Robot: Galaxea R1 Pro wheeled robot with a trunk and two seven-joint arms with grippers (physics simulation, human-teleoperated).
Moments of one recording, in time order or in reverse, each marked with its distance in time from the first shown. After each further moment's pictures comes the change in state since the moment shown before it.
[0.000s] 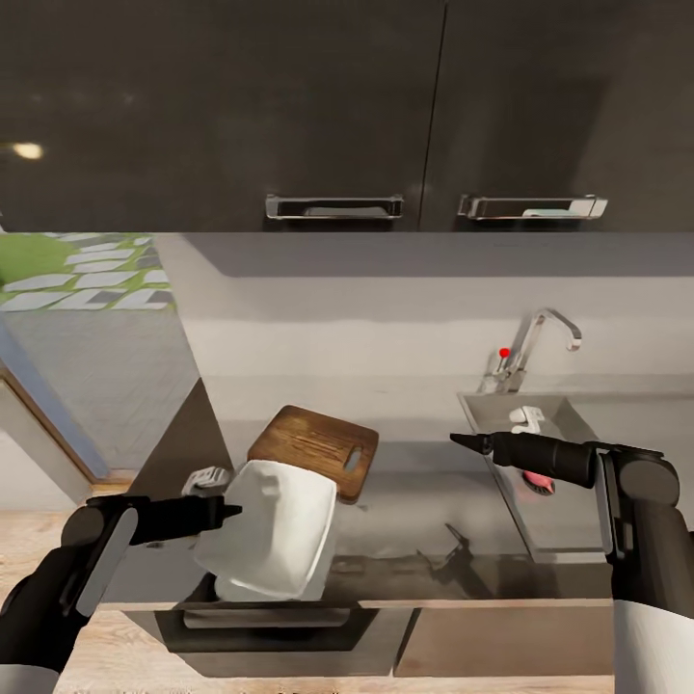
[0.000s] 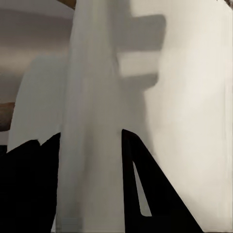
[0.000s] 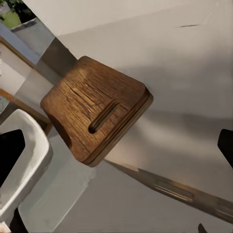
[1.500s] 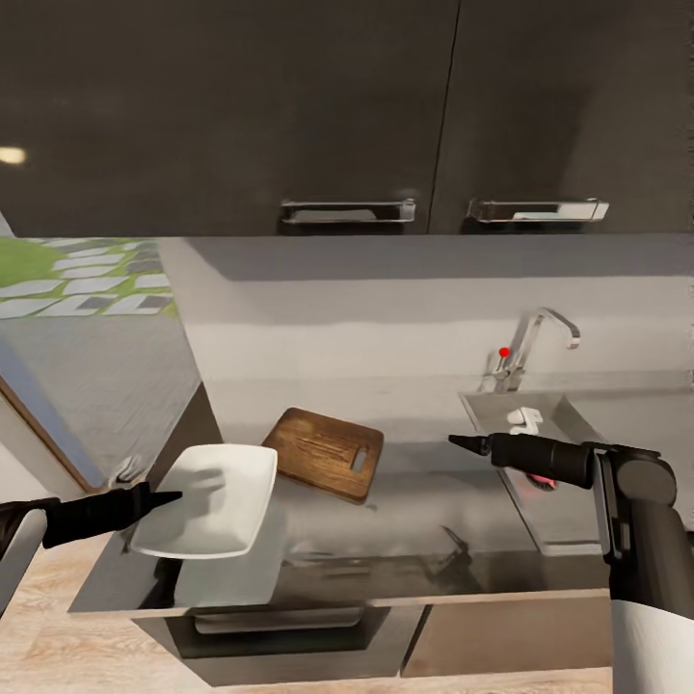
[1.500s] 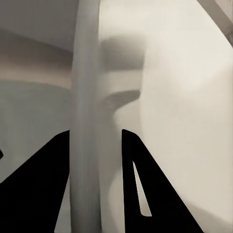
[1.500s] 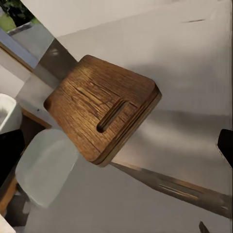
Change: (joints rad) left arm 0.000 0.177 0.191 0.119 0.162 0.005 -0.126; right arm 0.000 0.006 0.002 0.000 0.014 0.018 0.000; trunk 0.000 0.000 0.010
